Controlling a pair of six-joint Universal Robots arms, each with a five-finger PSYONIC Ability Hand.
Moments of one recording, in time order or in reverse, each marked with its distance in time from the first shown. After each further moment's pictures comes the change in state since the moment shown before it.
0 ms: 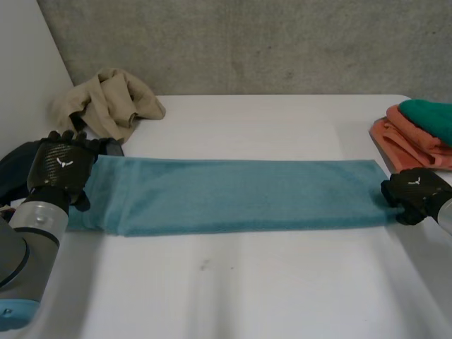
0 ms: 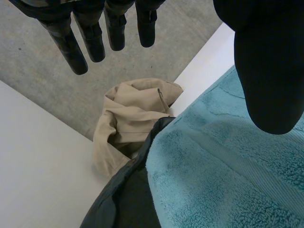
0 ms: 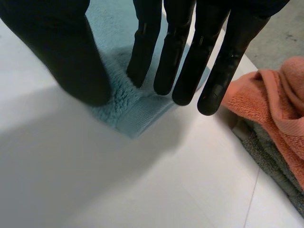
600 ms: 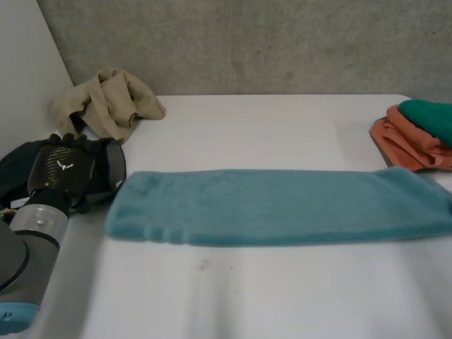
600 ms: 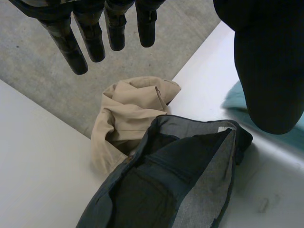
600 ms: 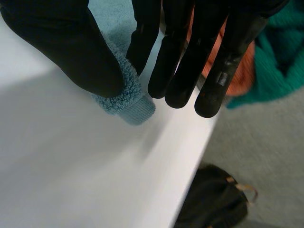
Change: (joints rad) left arm -0.002 0.003 -0.013 0.001 -0.004 0.000; right arm -0.321 -0.101 0.064 0.039 -0.003 -0.248; left_hand 0.000 0.000 0.000 0.000 0.000; right_hand 0.139 0.235 0.242 0.250 0.235
